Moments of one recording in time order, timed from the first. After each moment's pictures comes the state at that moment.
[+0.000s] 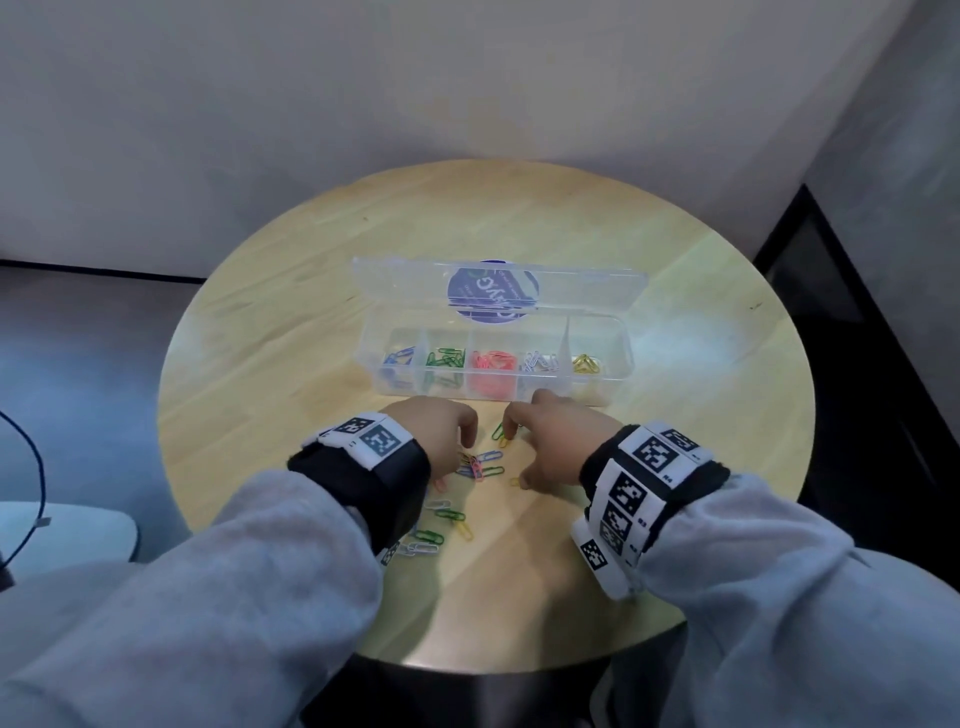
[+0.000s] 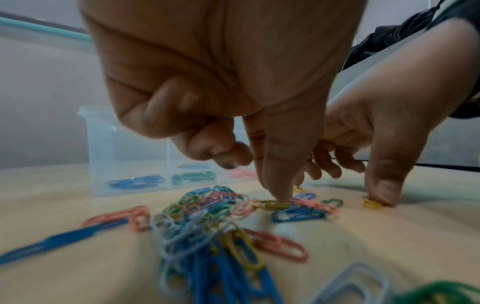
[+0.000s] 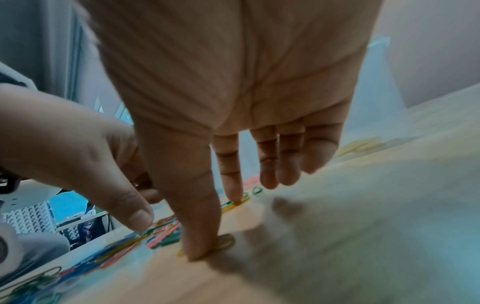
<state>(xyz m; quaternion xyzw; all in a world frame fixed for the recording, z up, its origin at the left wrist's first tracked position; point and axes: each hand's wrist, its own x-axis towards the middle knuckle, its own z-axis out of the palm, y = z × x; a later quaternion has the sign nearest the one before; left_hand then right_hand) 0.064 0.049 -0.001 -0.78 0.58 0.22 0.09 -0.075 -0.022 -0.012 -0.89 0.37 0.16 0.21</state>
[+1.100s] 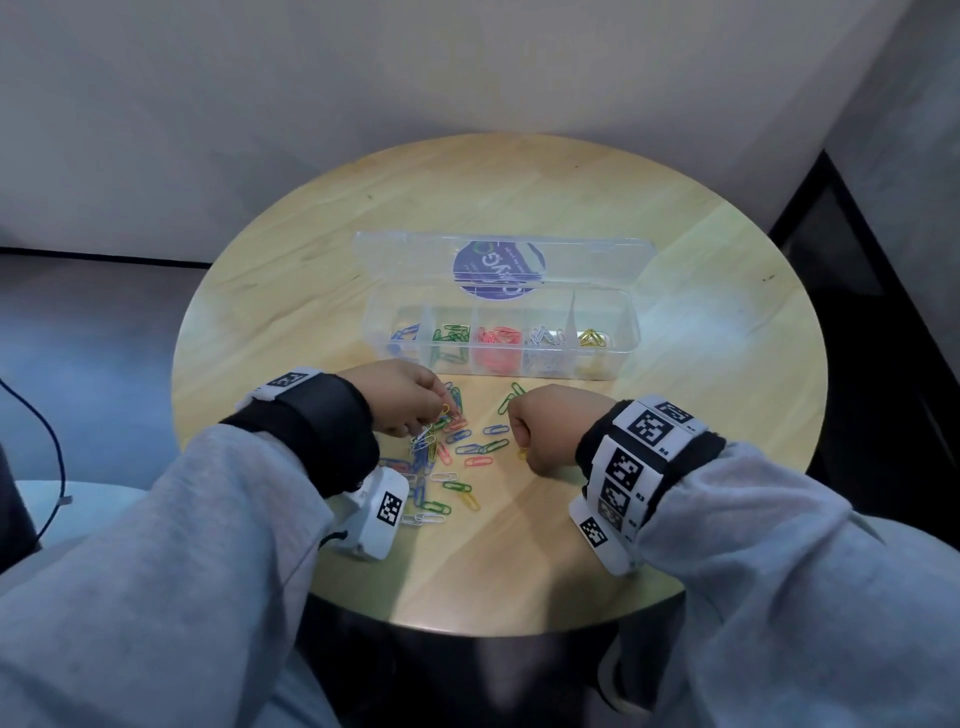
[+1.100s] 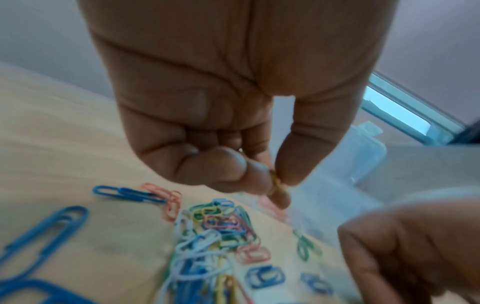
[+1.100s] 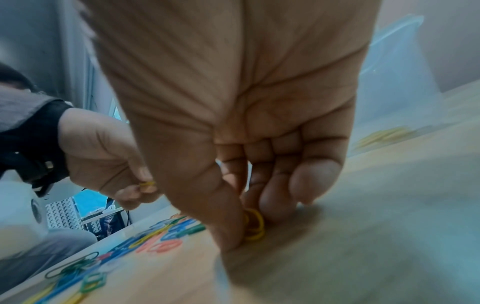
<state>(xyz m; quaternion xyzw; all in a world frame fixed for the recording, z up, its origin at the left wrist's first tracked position) 0.097 0.056 0.010 -0.78 0.39 0.47 -0.13 -0.068 -0.011 -0.010 -0.90 0.33 0.23 0.16</state>
